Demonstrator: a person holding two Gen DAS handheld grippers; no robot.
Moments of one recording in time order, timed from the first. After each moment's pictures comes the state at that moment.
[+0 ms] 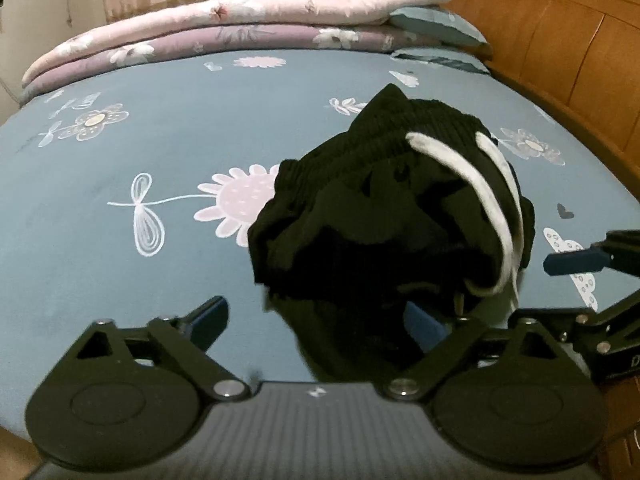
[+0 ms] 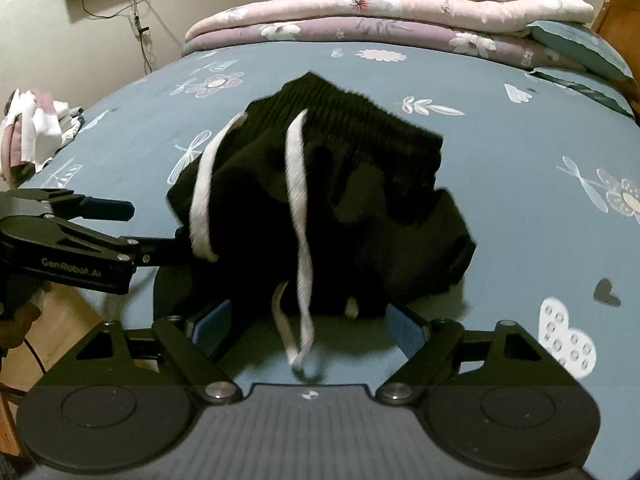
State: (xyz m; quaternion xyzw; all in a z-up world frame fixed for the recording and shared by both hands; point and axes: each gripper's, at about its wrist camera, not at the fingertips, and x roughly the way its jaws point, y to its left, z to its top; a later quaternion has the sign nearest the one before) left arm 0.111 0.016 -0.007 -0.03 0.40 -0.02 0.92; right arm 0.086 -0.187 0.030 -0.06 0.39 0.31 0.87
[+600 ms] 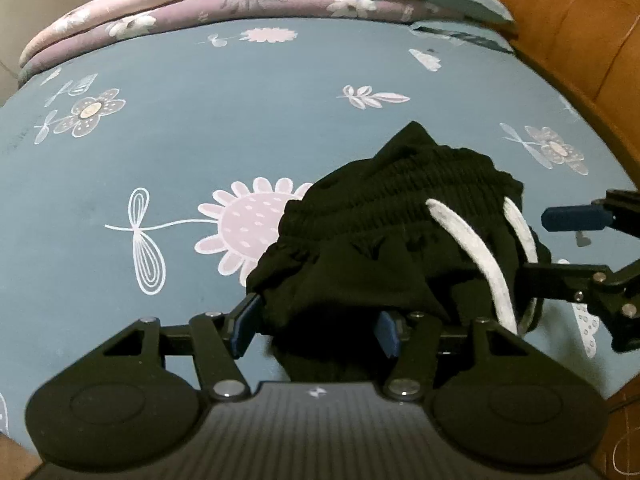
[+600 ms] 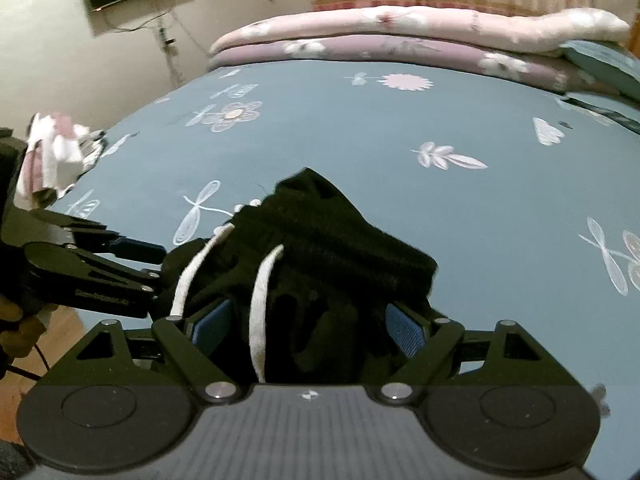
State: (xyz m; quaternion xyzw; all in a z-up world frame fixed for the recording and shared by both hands) left arm 0.176 0.009 0.022 -0.02 0.47 0.01 0.88; right arm 0.172 -0.183 0.072 -0.06 0.39 0.37 0.84
